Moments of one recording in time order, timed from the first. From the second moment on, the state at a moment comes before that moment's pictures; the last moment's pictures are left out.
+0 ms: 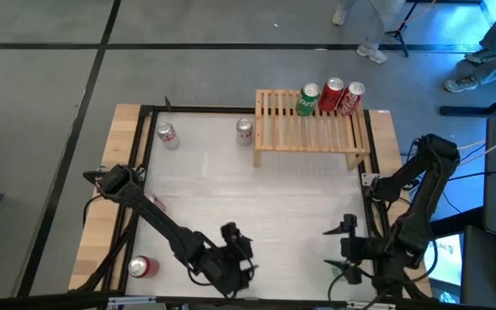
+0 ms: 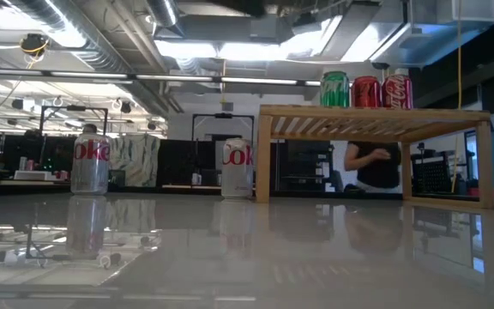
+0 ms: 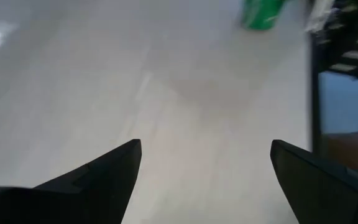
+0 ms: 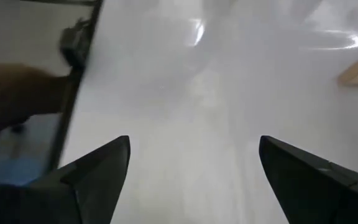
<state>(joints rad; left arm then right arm) -0.63 1.98 1.62 -0.56 -0.62 -0.74 1.10 1.37 1.08 -0.83 0.76 0.90</state>
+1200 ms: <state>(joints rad) -0.04 1.45 1.18 -0.78 -0.44 -0.29 0.72 1.54 1.08 -0.80 0.90 0.71</state>
